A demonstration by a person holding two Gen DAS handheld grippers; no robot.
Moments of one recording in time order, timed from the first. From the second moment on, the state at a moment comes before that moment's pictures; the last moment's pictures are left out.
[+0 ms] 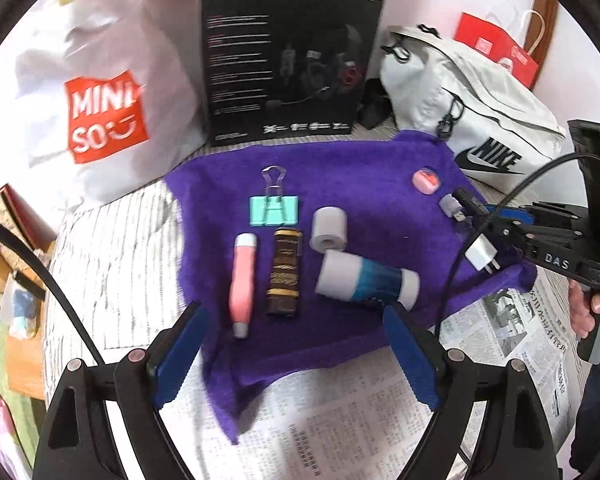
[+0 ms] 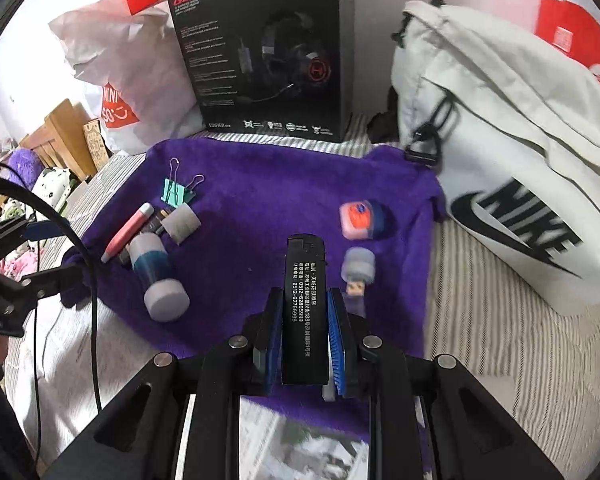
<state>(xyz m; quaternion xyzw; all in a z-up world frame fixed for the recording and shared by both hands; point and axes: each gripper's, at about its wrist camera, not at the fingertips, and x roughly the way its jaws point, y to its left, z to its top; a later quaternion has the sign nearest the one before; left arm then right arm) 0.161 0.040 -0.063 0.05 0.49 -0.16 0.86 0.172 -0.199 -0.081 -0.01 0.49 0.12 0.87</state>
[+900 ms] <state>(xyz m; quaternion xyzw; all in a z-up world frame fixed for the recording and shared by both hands) 0.168 0.057 -0.066 0.04 0.49 -0.15 0.86 0.223 -0.173 -0.132 -0.04 0.52 0.10 0.84</state>
